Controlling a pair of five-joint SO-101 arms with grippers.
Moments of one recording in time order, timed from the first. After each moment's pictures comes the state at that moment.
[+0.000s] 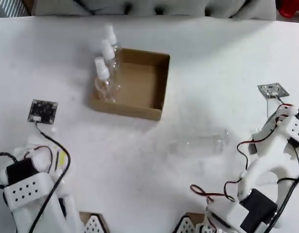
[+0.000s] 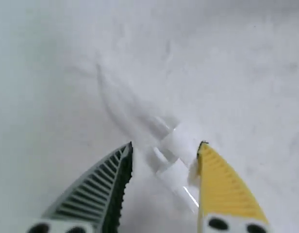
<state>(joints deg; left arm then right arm) -30.9 -61.6 66.3 69.5 -28.4 36.1 -11.1 21.5 80.1 48.4</state>
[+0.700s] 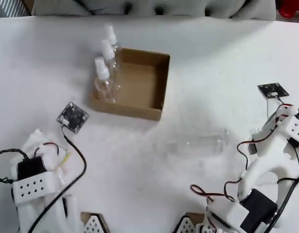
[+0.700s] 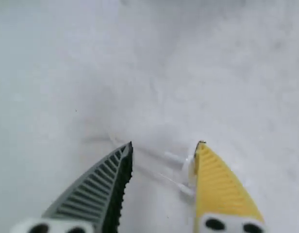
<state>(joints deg) -25.1 -60.7 71.4 56.5 -51.2 36.0 -11.1 21.5 80.1 48.5</state>
